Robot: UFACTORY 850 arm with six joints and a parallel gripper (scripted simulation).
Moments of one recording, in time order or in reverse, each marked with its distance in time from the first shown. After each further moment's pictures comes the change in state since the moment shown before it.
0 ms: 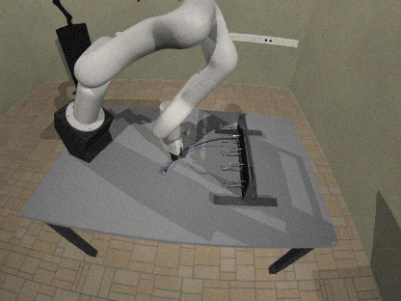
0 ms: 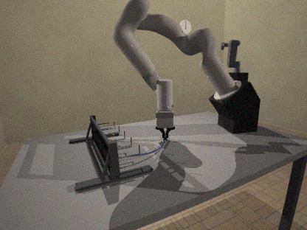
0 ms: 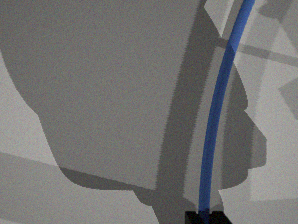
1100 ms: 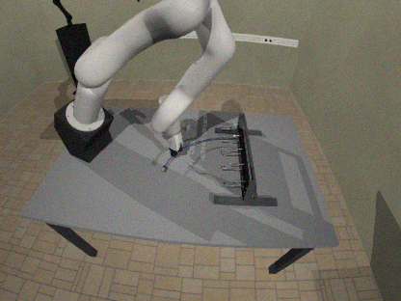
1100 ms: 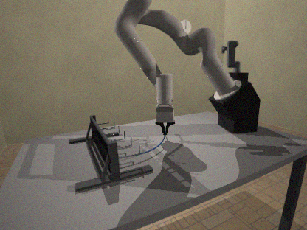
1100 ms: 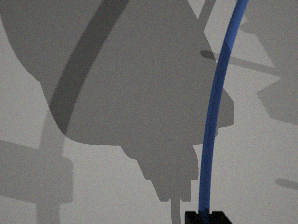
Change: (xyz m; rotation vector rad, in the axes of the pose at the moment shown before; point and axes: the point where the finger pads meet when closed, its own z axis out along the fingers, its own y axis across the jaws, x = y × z) arm 0.000 0.000 -0.031 0.000 0.000 0.000
